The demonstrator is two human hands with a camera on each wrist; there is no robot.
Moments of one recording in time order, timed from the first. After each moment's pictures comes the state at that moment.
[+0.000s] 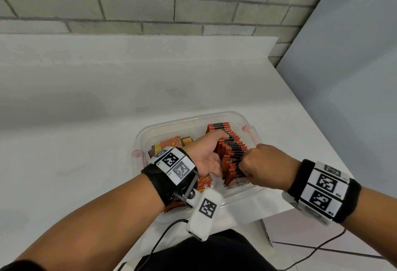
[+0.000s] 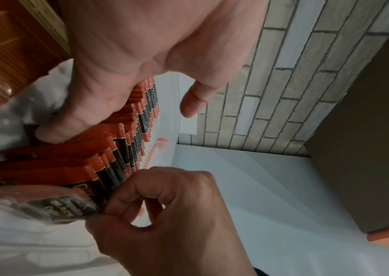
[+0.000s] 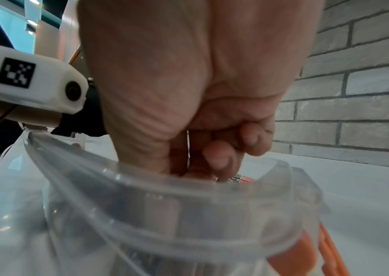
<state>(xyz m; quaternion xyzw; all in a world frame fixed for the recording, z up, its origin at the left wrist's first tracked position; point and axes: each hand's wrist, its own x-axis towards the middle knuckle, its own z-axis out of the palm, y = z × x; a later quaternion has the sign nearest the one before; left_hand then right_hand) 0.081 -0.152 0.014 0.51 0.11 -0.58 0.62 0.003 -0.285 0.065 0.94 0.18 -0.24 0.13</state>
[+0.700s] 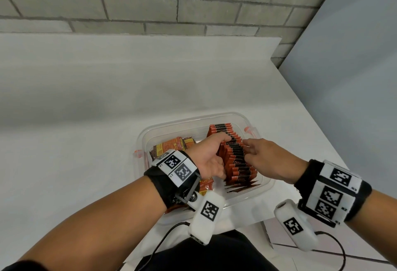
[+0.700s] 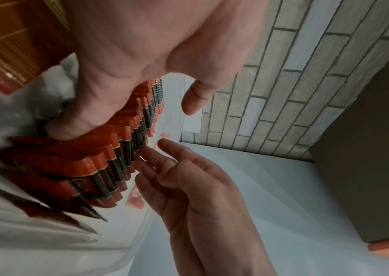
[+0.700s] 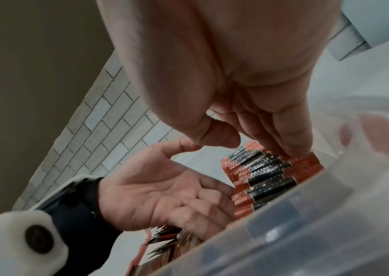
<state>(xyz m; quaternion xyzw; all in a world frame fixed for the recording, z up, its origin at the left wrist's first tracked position) 0.077 -0.152 0.019 0.47 0.14 -0.58 0.64 0.011 -0.287 0.064 0.92 -0.16 -0.24 -0.27</state>
